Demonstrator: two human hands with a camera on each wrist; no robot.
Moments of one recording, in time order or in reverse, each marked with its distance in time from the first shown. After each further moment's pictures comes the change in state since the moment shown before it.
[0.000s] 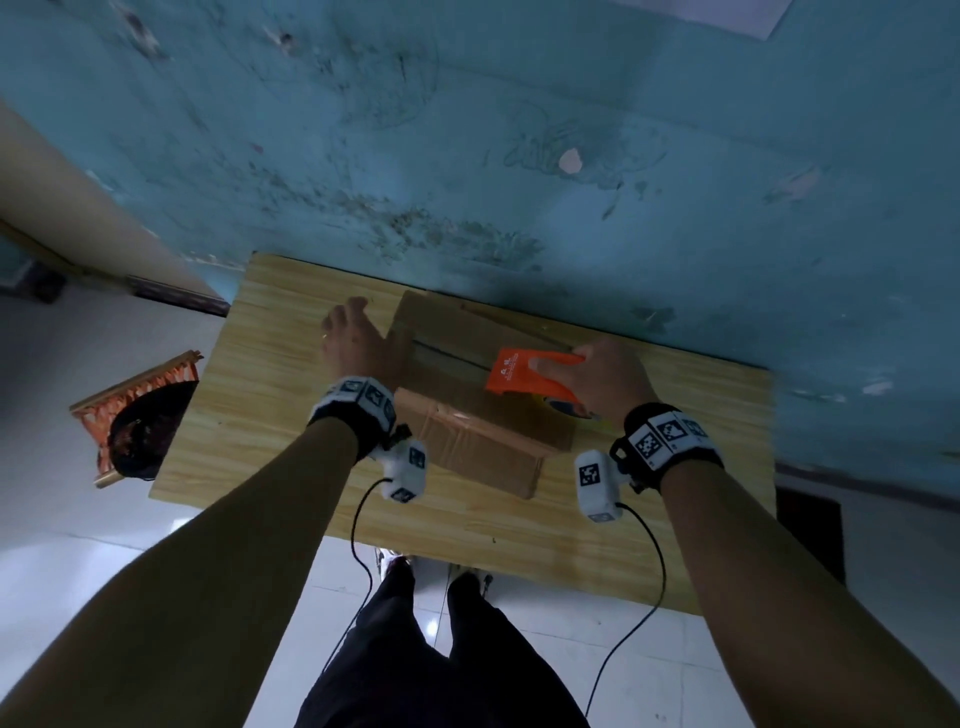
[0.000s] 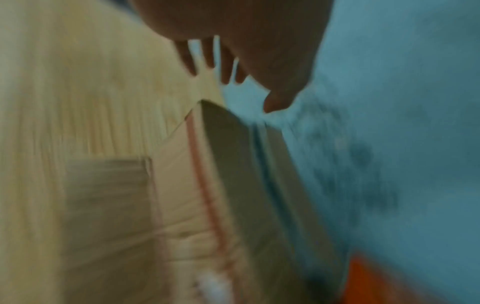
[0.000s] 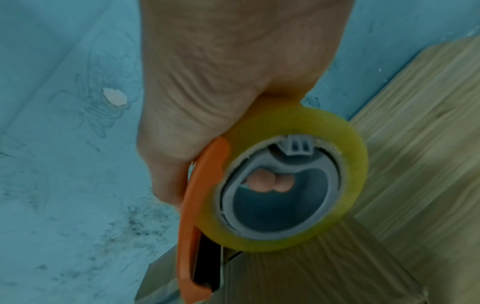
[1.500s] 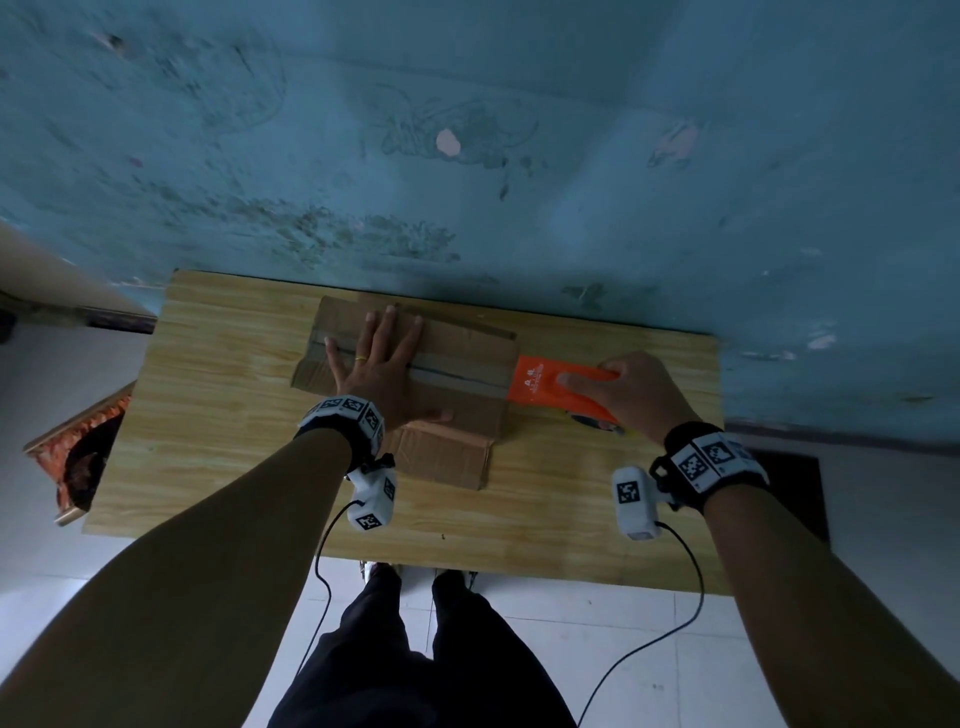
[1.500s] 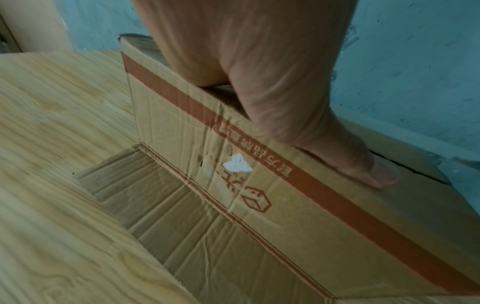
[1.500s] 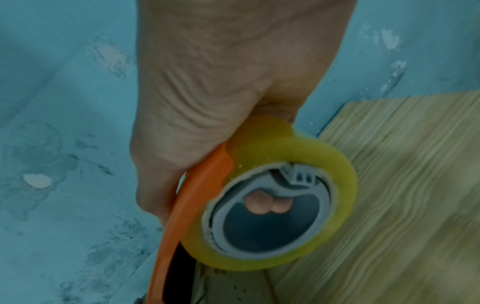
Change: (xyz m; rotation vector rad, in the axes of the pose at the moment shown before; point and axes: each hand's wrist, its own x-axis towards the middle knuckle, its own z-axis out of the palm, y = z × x) left_hand -0.048 0.035 0.079 0.562 -0.483 0.464; right_hand -0.028 0.125 -0.069 0.057 0.033 -0.015
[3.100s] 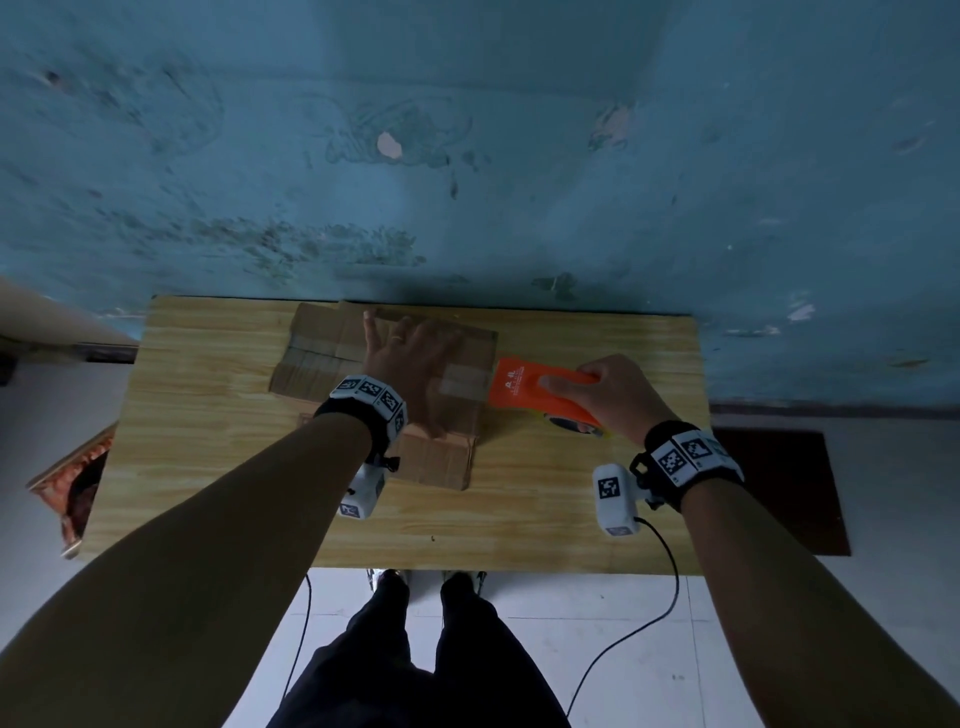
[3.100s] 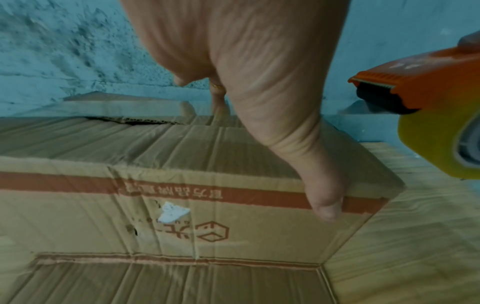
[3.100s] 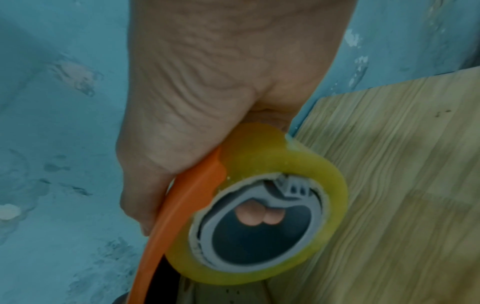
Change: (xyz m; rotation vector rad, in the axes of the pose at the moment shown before) left_hand 0.019 0.066 -0.024 0.442 -0.111 0.278; right_hand -0.012 0.029 0.005 0.175 -0.058 0.030
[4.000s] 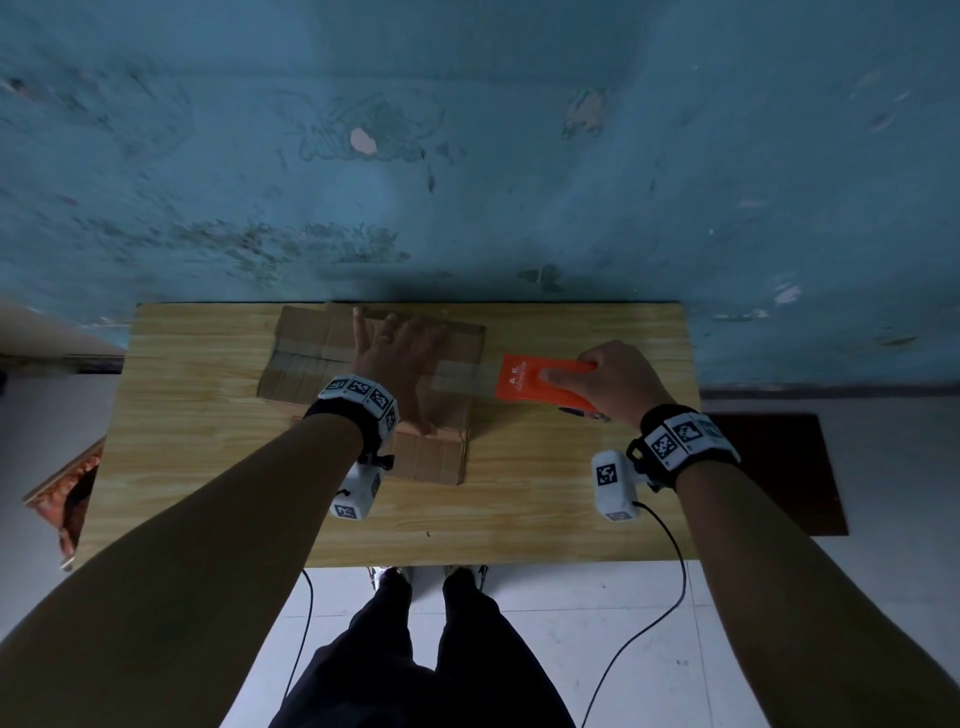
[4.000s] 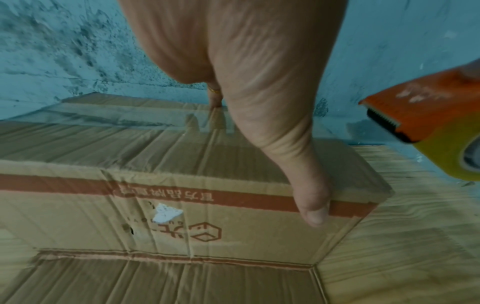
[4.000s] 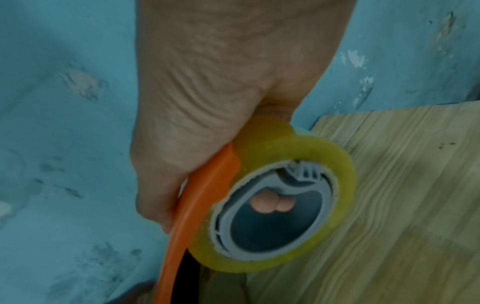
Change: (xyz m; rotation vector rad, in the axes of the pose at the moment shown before) left_hand -0.002 0.007 -0.005 0.032 -0.034 -0.030; right_hand 0.004 0.011 -0.008 -0.193 0.069 0.034
